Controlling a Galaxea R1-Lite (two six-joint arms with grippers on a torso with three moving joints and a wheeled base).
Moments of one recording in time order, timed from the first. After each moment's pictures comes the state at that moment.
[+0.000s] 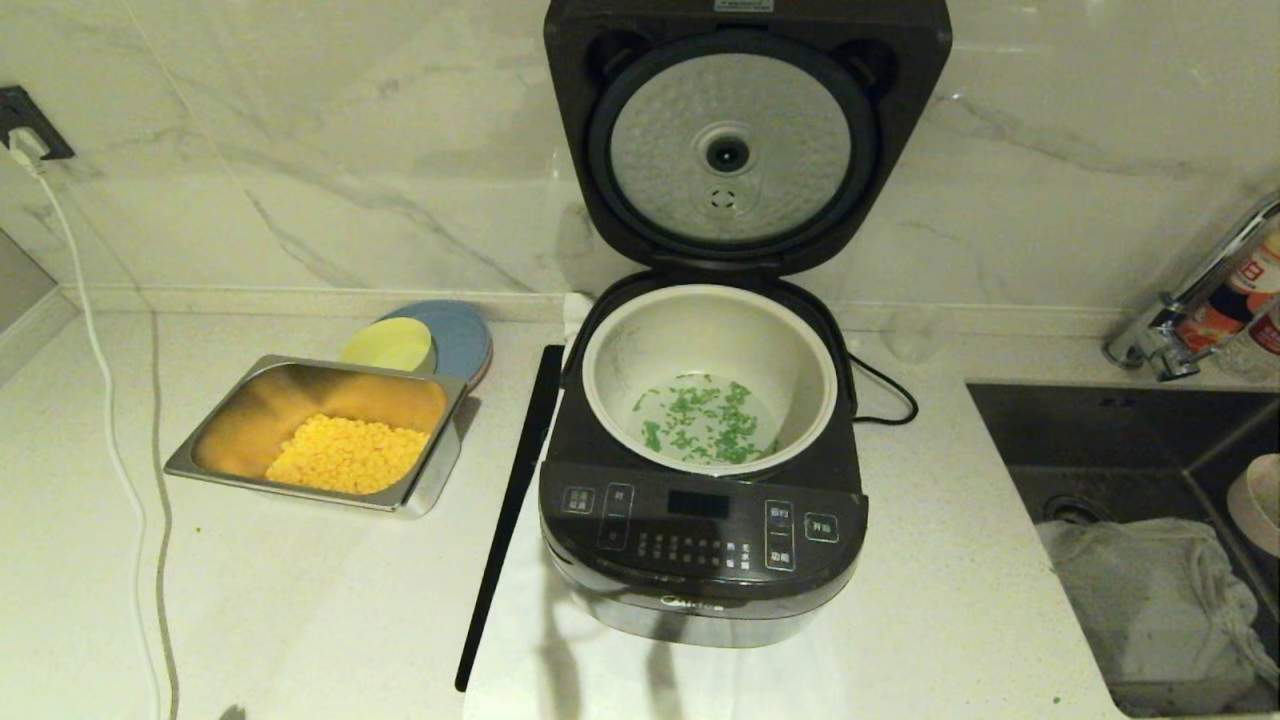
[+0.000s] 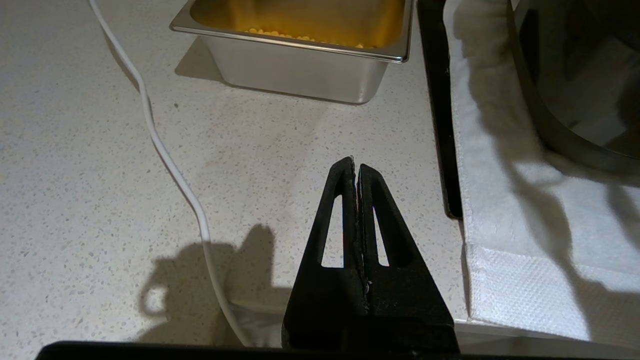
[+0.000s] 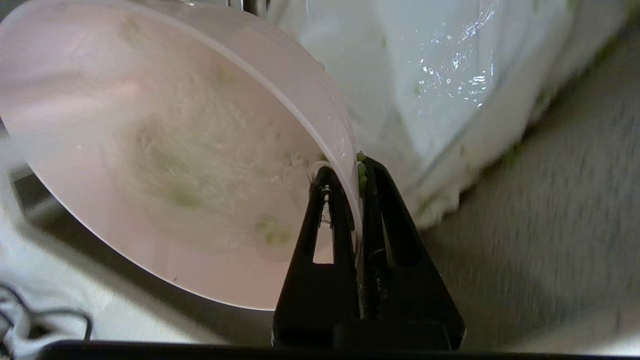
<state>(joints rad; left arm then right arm) 0.00 0.00 0.00 -0.01 0.00 0.00 -0.92 2.35 -1.77 0.55 0.54 0.44</state>
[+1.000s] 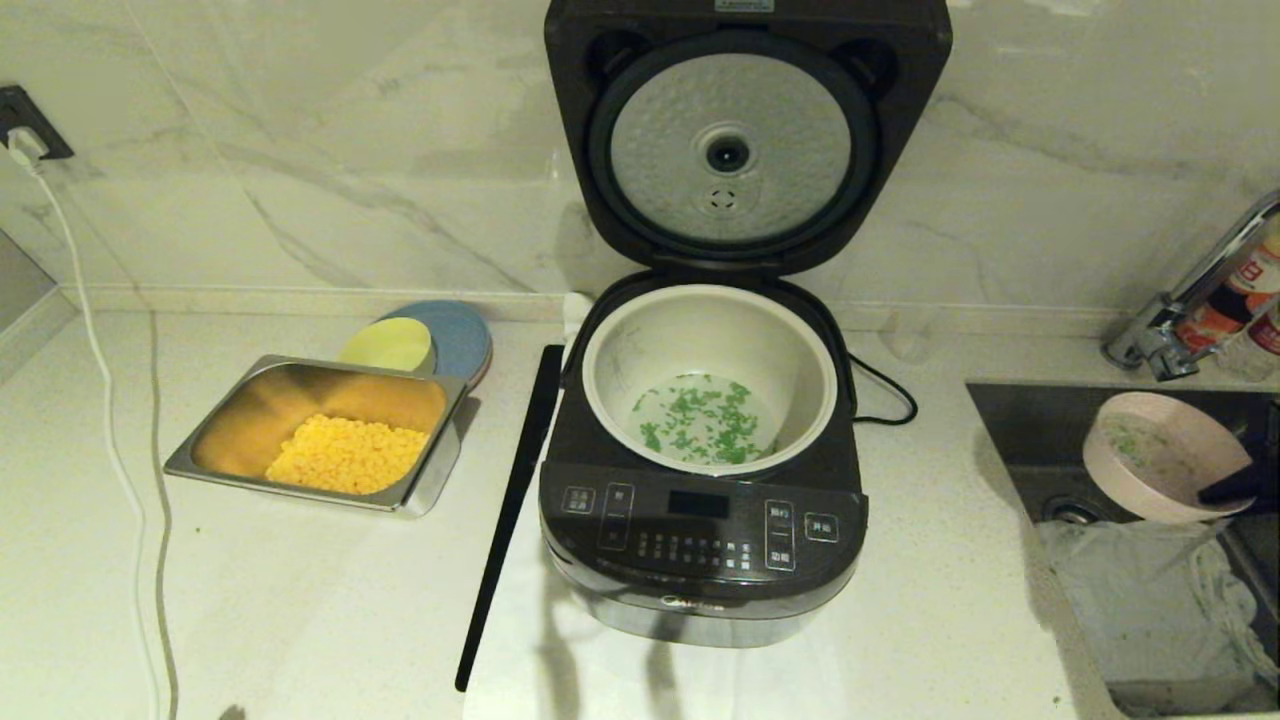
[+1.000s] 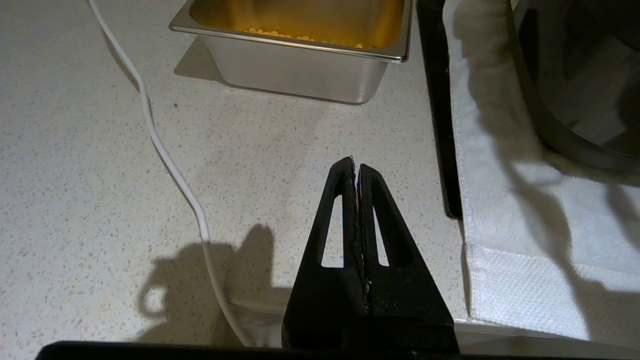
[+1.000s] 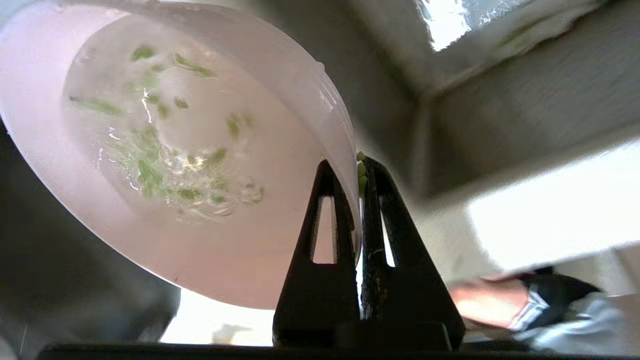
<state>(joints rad) 0.00 0.00 0.00 -0.01 0.00 0.00 -0.46 1.76 -1.45 0.81 0.37 0.35</state>
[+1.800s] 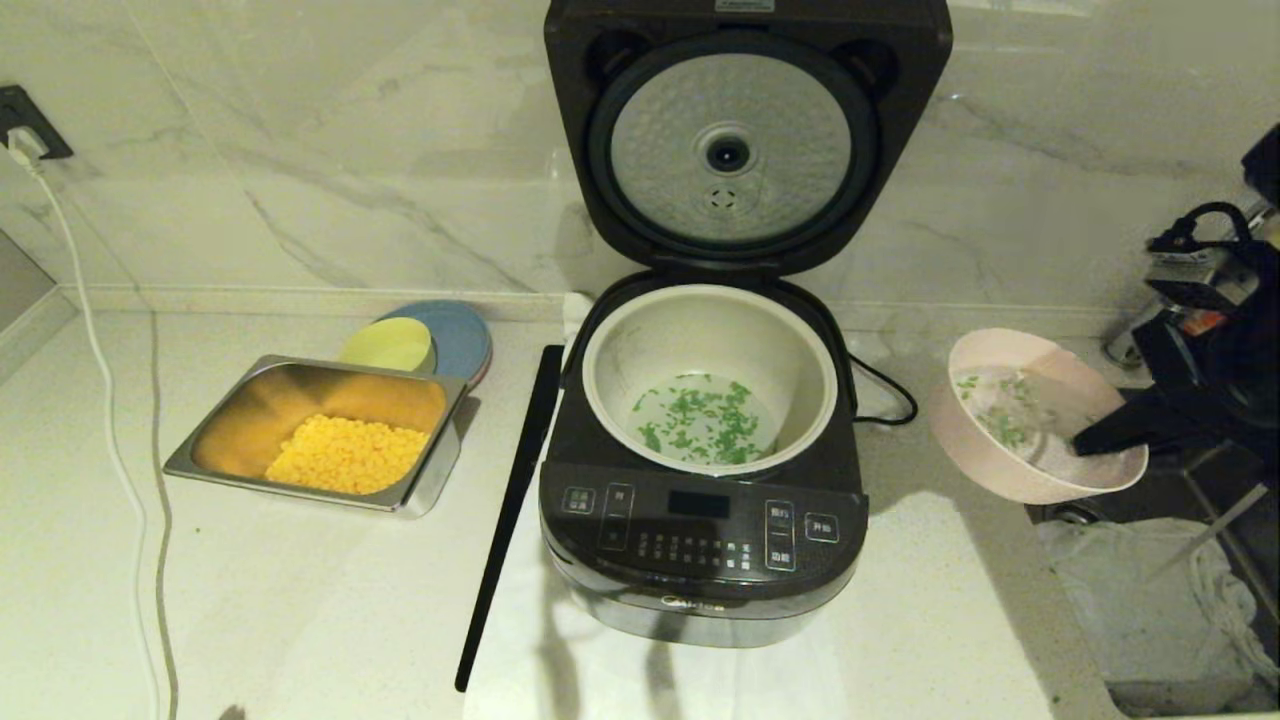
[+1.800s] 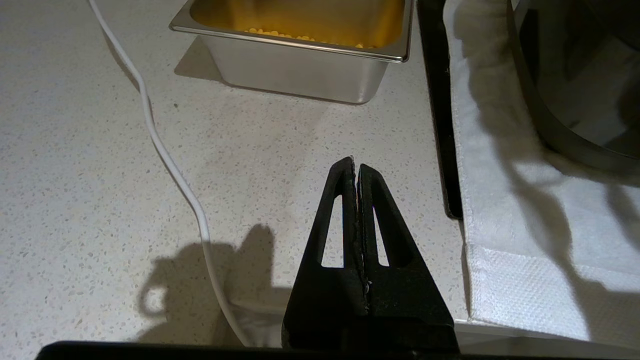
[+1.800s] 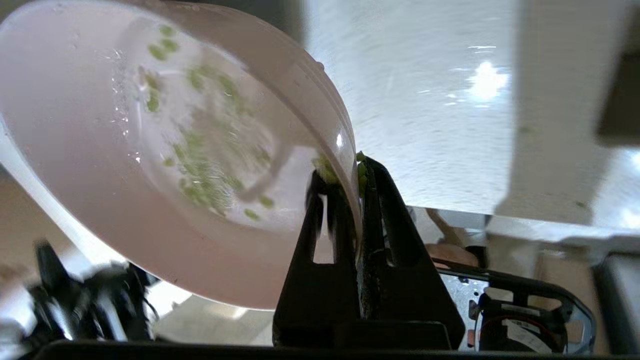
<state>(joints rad) 0.00 0.00 0.00 -0.01 0.00 0.00 0.12 1.63 -1.73 1.14 0.34 0.40</state>
